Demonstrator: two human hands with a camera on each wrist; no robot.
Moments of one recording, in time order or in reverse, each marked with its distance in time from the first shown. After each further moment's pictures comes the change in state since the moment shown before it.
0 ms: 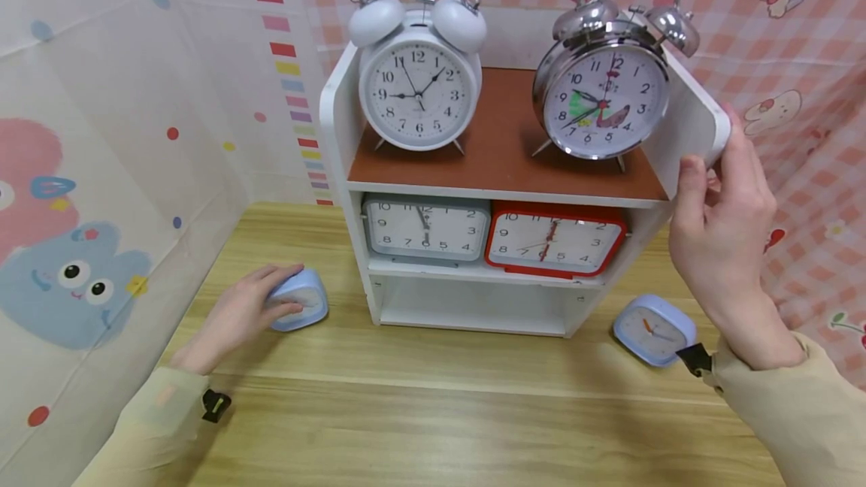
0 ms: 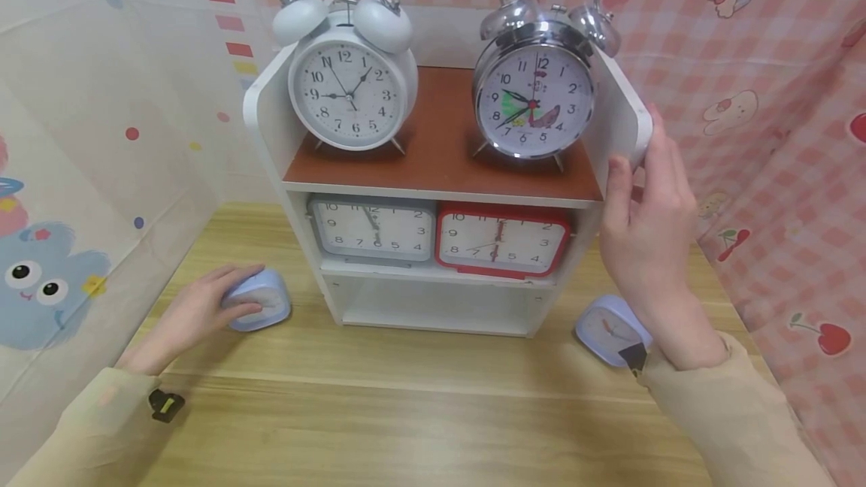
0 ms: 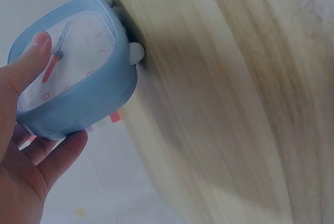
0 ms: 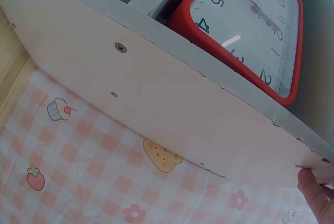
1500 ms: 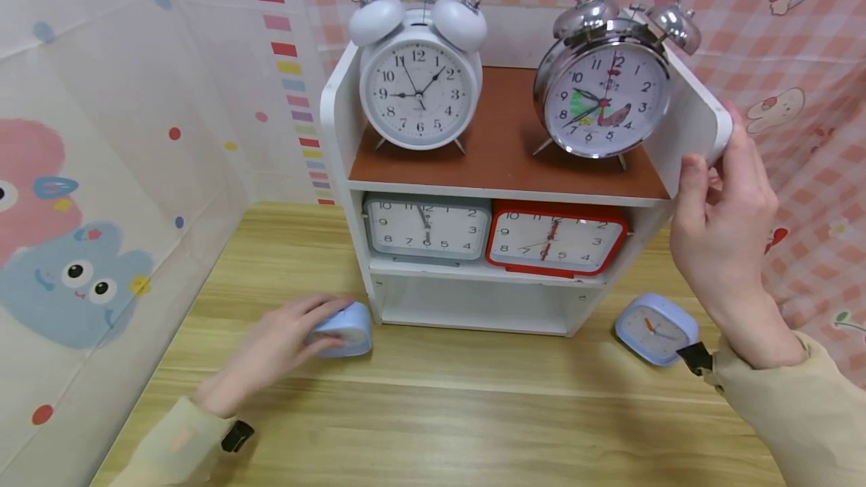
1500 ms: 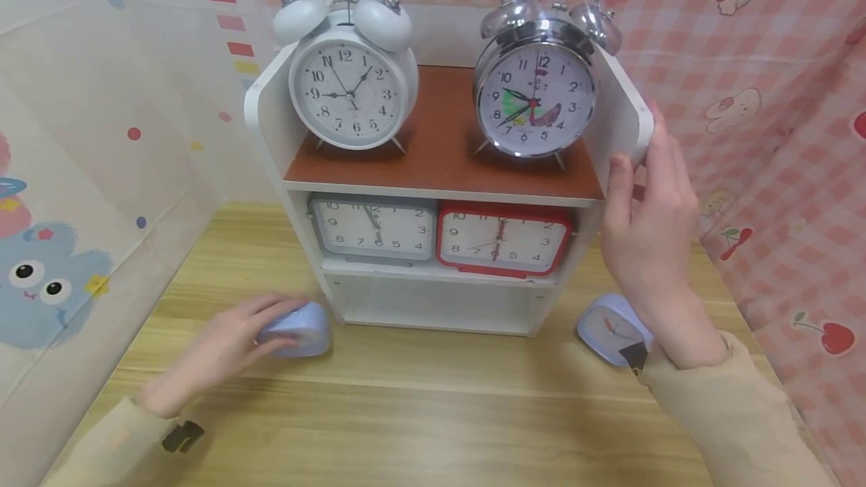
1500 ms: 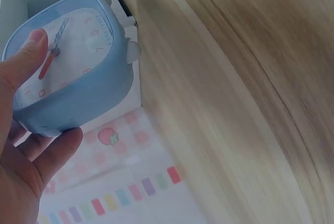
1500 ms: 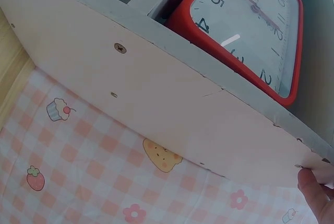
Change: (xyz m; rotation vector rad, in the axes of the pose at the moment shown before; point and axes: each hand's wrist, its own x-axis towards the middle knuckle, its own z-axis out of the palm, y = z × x) left_hand -0.014 0.070 0.013 0.066 0.077 0.303; right_hand 0.000 -0.001 0.000 -0.017 -0.014 0.019
